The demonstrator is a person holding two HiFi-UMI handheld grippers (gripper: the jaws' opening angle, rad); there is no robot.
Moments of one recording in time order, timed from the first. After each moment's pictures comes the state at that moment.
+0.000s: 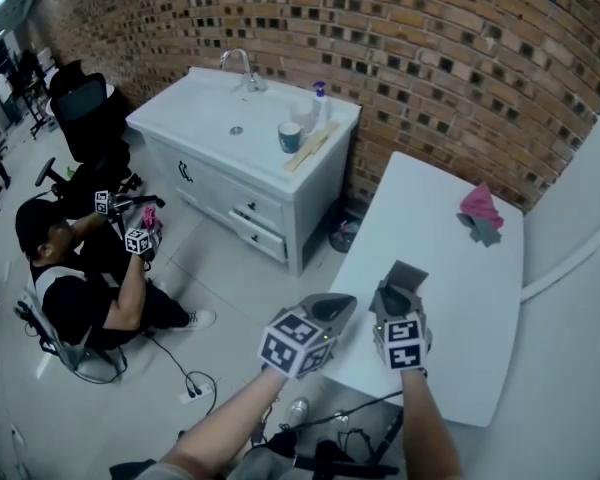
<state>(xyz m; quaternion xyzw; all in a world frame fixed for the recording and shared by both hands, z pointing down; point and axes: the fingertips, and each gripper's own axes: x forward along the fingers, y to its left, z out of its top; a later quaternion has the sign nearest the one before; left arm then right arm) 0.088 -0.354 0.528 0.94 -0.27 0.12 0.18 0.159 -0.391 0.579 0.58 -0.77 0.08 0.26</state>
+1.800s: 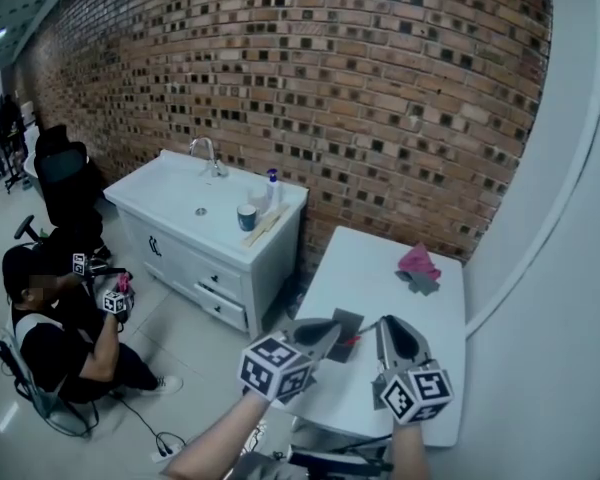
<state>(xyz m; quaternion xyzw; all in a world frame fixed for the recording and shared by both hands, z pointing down) 0.140 -0.309 0.394 0.97 -0.22 0.03 0.09 0.217 -0.284 0.361 0.61 -0.79 0.01 -0.05</state>
